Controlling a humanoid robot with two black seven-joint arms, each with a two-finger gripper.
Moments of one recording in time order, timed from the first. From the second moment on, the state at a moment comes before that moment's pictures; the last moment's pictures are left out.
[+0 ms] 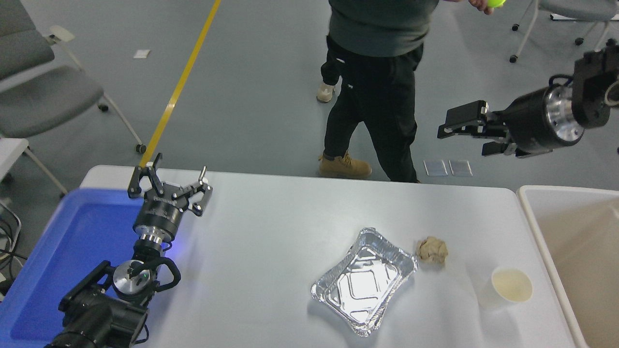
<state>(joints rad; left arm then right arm) -0.46 0.09 -1.19 -0.58 -0.22 -0.66 -0.10 2.36 -0.45 -1.37 1.60 -0.17 0.42 0.16</state>
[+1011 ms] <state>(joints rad) -0.46 0.09 -1.19 -0.58 -0.22 -0.66 -0.10 2.49 -0.52 -1.50 1.68 -0.41 0.76 0.16</state>
